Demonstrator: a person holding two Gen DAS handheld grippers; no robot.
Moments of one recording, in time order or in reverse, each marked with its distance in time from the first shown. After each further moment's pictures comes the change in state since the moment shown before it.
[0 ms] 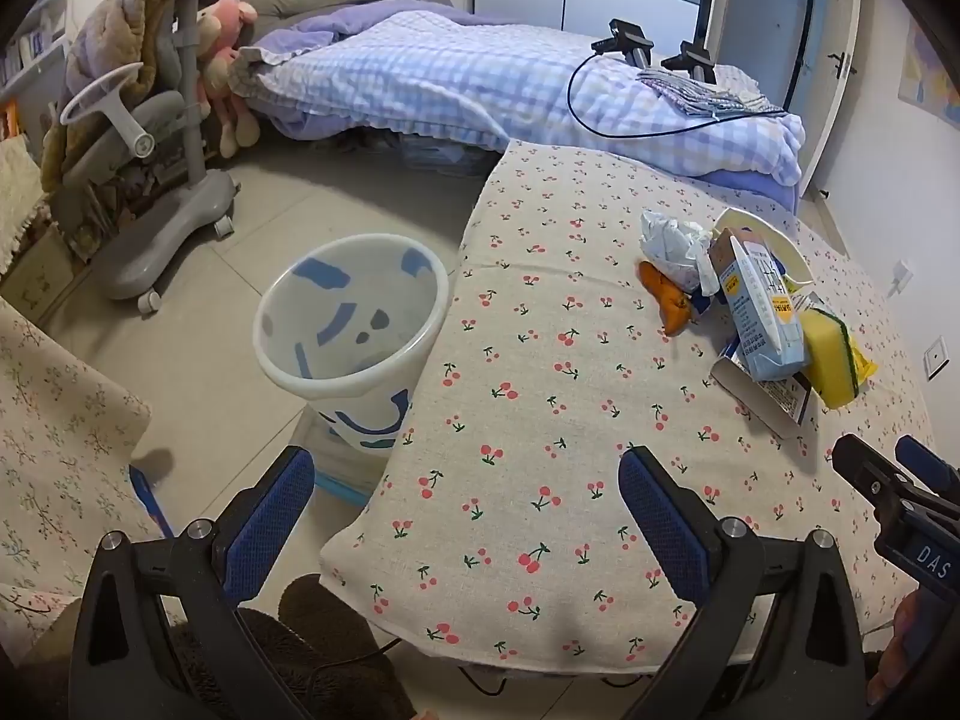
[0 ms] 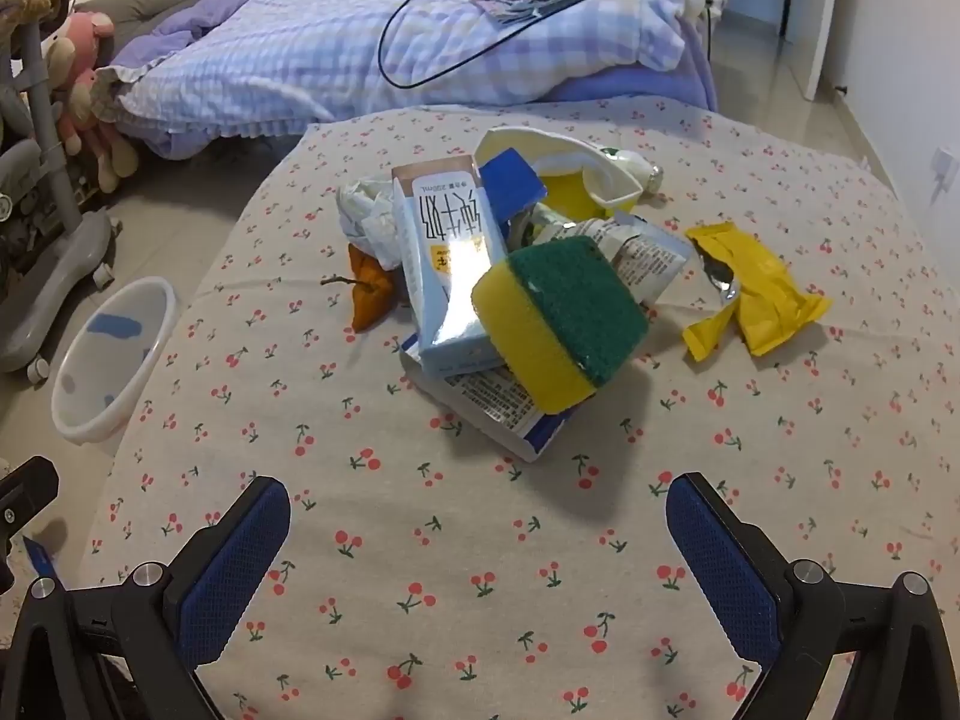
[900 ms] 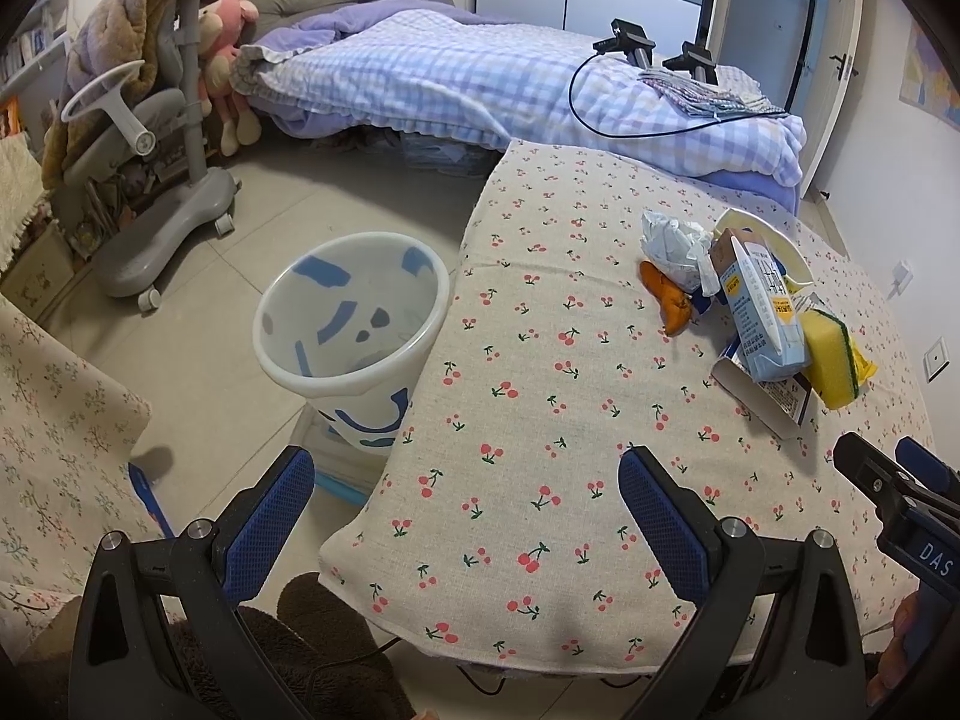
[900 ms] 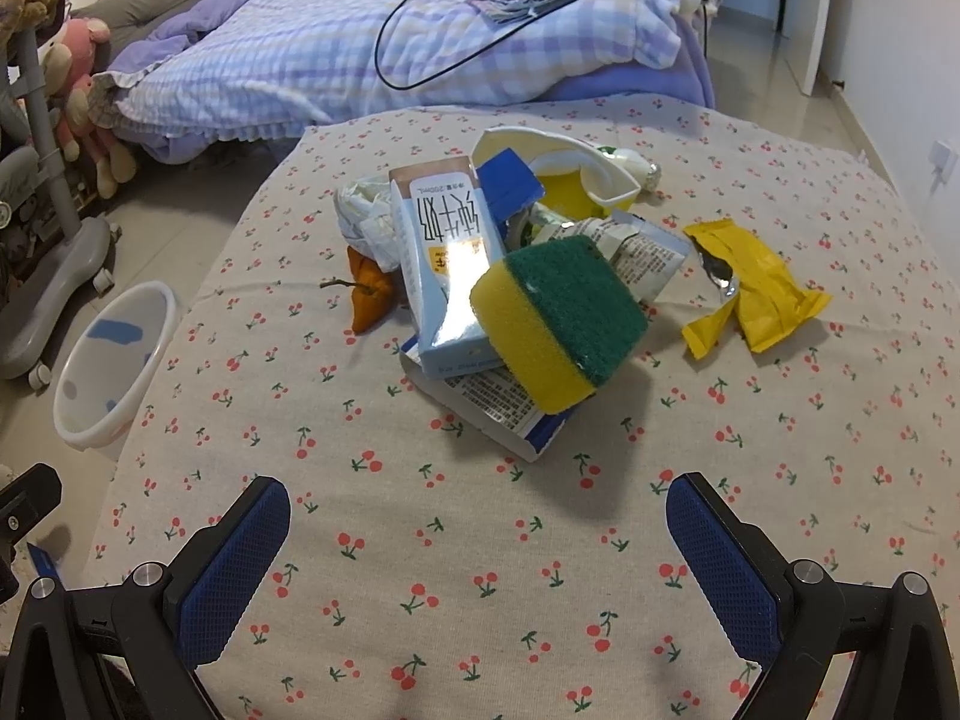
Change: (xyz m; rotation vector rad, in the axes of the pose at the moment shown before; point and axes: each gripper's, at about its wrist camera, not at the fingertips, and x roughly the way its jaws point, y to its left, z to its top) left arm 0.000 -0.001 0.000 -0.004 -0.001 -0.001; right arm 0.000 -0.001 0.000 -0.002 -0.006 -0.001
